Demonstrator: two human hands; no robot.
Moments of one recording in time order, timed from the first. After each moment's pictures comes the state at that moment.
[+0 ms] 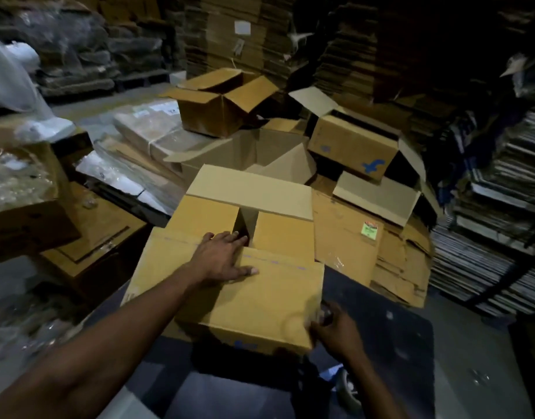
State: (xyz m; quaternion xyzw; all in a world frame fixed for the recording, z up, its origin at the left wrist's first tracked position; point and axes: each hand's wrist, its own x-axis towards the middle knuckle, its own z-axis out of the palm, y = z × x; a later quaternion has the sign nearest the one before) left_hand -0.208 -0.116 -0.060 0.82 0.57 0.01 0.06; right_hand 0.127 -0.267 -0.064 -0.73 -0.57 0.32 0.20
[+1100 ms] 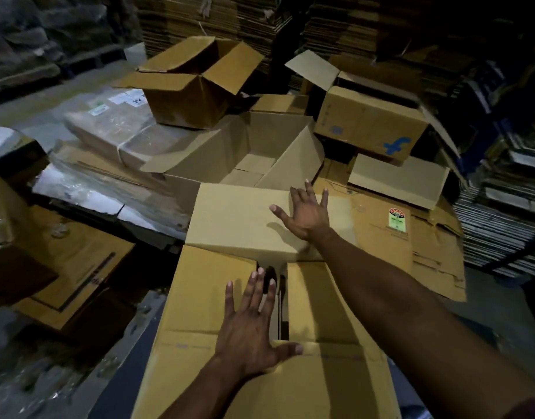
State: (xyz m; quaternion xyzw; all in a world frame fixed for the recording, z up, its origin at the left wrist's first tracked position) left_hand -0.208 -0.108 -0.121 0.84 0.53 0.02 0.11; right_hand 0.003 0.131 -0.072 -0.69 -0.72 0.00 0.04
